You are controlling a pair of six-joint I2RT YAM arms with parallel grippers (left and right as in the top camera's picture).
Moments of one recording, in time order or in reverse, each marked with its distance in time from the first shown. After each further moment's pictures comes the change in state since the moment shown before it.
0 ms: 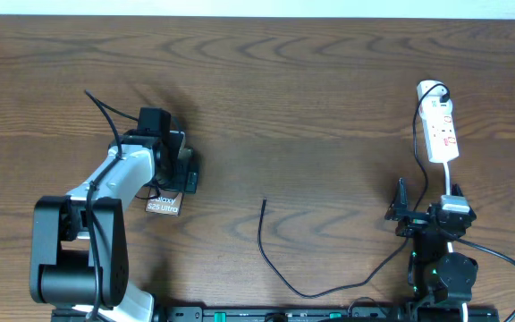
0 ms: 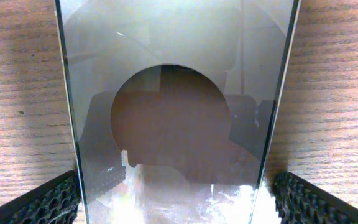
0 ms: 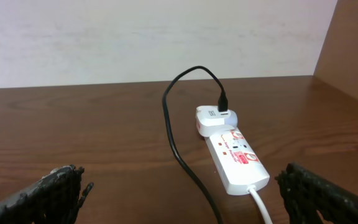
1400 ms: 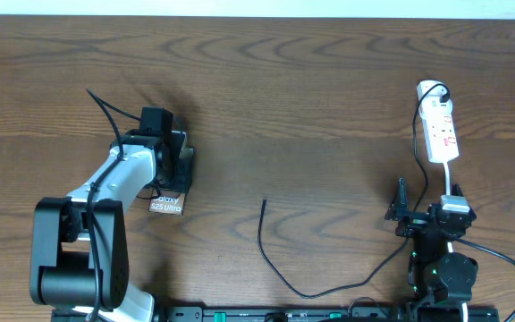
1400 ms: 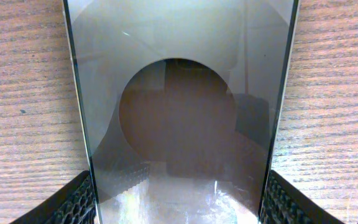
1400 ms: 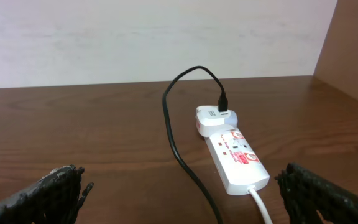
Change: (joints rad) left arm -0.008 -0.006 0.002 -0.007 -0.011 0.004; right arm 0.000 0.000 0.000 0.000 0.000 0.000
